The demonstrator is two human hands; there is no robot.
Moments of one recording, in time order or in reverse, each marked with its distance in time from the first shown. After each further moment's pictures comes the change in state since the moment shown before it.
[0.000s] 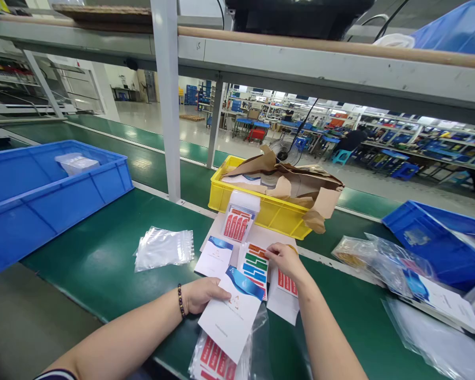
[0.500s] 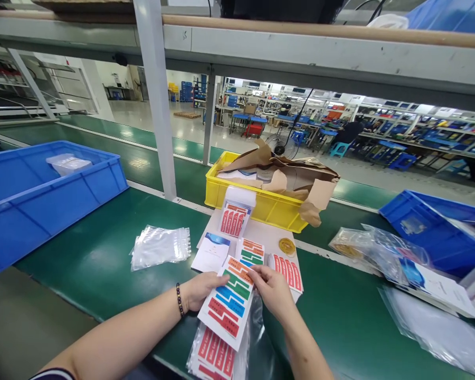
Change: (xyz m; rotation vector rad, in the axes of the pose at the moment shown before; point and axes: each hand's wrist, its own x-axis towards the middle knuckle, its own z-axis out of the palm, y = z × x) left_hand 0.010 -0.007 0.001 -0.115 -0.020 0.103; right_hand -0.083 -0.033 0.038 0.362 0.010 0.098
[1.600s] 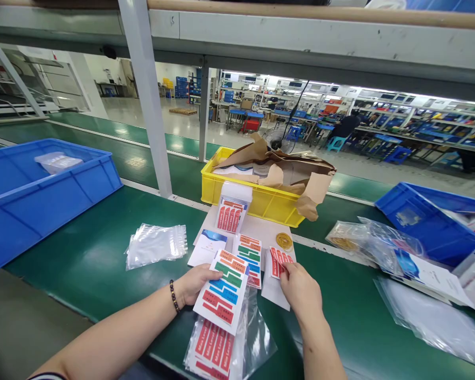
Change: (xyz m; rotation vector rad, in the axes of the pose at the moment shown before) left_hand -0.002 0.006 -0.003 -0.008 0.163 0.001; right_hand 0.003 0.044 -0.043 -1.017 0.354 -0.014
